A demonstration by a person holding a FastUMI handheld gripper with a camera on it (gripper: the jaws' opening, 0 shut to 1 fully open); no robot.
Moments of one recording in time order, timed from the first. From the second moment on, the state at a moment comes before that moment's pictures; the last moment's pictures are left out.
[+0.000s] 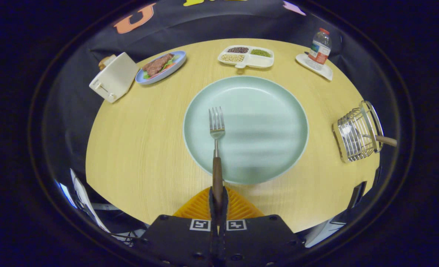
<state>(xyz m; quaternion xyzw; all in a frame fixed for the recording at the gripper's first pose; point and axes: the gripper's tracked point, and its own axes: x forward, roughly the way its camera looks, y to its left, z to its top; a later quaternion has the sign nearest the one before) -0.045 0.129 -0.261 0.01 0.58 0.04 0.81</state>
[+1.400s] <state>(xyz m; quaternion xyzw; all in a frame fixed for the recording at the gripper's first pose) -0.086 -0.137 -0.119 0.04 0.61 0.01 0.79</state>
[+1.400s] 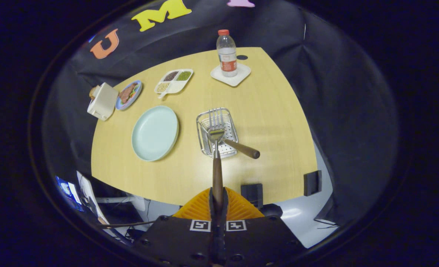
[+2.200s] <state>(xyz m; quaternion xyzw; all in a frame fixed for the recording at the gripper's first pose) -0.032 -0.122 -0.099 0.08 0.52 -0.01 0.85</state>
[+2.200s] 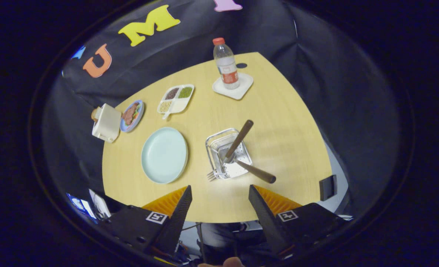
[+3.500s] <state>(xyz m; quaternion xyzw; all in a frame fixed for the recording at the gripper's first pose) -0.072 -0.014 0.011 -0.03 -0.04 0.02 1.00</state>
